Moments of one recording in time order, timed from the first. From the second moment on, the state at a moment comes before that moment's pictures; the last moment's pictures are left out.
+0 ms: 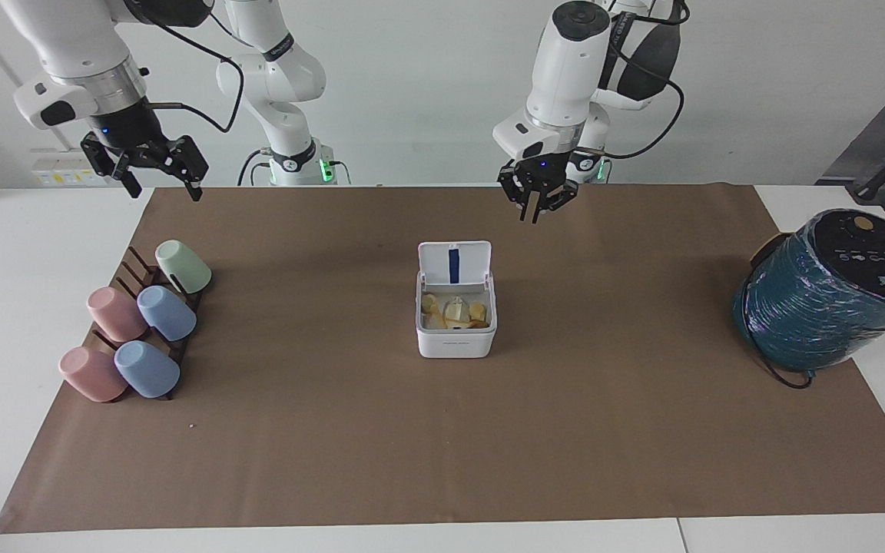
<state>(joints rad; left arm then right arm) -0.57 -0.08 -0.03 -1.89 -0.01 1.86 -0.20 0.00 -0.10 -0.05 -1.65 -0.02 1.59 0.04</state>
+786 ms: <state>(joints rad) -0.69 0.06 -0.03 -1.89 -0.01 2.17 -0.32 0.00 -0.10 -0.05 -1.65 -0.02 1.59 0.04</state>
